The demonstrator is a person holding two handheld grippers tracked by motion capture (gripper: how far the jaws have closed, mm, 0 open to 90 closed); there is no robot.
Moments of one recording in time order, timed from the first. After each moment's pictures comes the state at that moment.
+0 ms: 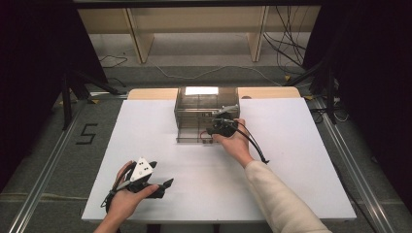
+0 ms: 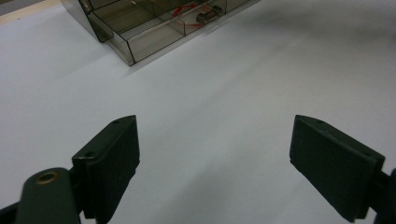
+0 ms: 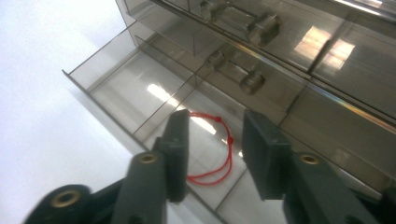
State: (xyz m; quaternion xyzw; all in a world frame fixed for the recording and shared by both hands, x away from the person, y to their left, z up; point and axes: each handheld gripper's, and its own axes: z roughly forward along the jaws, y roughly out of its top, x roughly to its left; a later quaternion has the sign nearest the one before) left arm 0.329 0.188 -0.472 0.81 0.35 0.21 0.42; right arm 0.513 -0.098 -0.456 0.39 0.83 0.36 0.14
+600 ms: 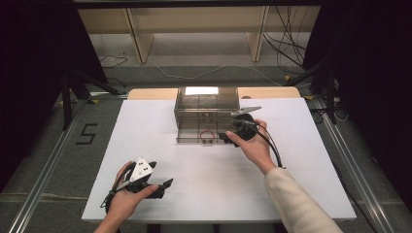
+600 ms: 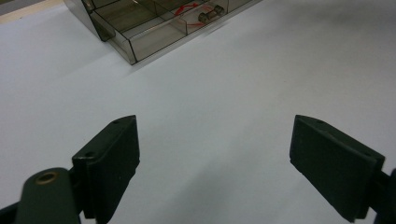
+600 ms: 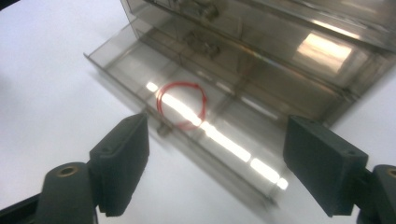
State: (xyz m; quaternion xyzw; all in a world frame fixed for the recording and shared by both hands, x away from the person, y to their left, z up) left arm 0.329 0.189 -0.472 0.81 0.35 0.21 0.42; right arm 0.483 -0.154 -0.430 0.40 0.82 0.38 0.14
